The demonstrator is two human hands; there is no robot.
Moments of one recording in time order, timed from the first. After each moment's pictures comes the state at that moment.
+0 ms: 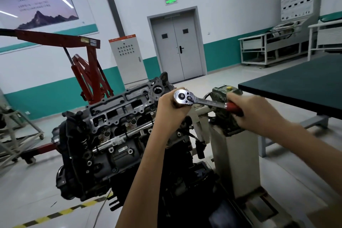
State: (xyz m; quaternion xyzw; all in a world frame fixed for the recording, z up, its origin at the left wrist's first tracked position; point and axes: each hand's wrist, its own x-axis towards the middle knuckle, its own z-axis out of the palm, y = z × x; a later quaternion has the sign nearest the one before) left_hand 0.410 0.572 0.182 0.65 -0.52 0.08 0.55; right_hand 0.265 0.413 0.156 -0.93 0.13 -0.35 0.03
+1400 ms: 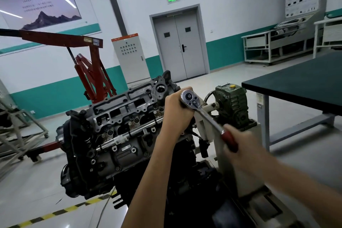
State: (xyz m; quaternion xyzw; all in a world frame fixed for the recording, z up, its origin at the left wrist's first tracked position) left_hand 0.407 0.562 0.175 0.66 -0.52 0.13 0.53; right_hand 0.263 0.468 0.094 -0.90 0.13 -0.34 0.25
